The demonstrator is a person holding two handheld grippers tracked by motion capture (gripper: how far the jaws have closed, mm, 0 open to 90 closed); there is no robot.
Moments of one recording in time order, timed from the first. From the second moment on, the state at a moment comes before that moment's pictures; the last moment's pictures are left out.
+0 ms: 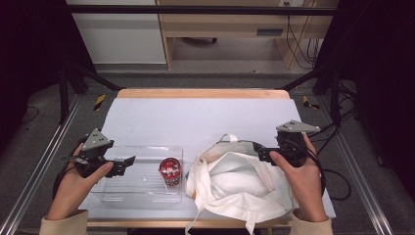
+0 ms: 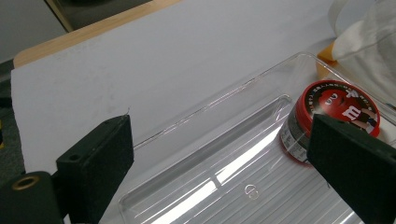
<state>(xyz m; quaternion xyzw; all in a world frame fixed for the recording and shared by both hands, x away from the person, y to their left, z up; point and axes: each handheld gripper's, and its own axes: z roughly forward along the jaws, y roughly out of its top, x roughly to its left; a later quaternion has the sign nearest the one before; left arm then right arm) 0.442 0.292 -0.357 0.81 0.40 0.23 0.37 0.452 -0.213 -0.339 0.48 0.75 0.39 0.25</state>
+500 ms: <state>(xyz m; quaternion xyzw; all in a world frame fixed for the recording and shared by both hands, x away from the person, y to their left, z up) 0.446 0.293 -0.365 0.81 0.40 0.22 0.36 0.459 -0.262 -0.366 0.53 0.71 0.37 0.26</state>
